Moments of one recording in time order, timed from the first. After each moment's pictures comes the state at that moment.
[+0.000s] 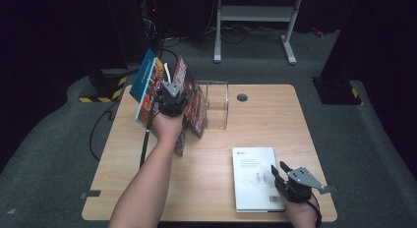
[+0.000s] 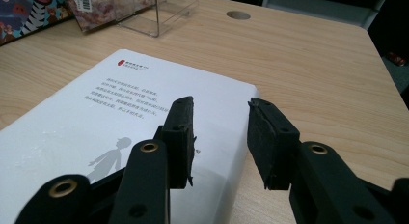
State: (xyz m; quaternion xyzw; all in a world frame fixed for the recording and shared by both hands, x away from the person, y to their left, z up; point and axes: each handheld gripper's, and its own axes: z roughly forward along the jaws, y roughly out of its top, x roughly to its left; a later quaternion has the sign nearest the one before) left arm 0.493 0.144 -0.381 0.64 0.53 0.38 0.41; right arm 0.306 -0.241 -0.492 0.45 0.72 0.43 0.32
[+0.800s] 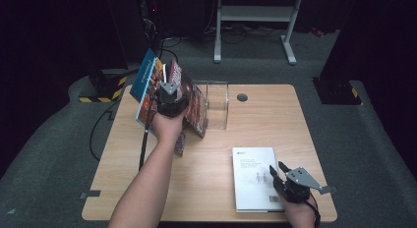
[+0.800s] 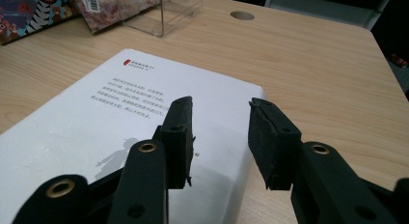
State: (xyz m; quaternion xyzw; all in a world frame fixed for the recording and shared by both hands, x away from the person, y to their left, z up) left arm 0.491 0.148 -0.380 0.63 0.56 0.36 0.40; right arm 0.306 -0.237 -0.493 0.45 0.72 0.43 0.32
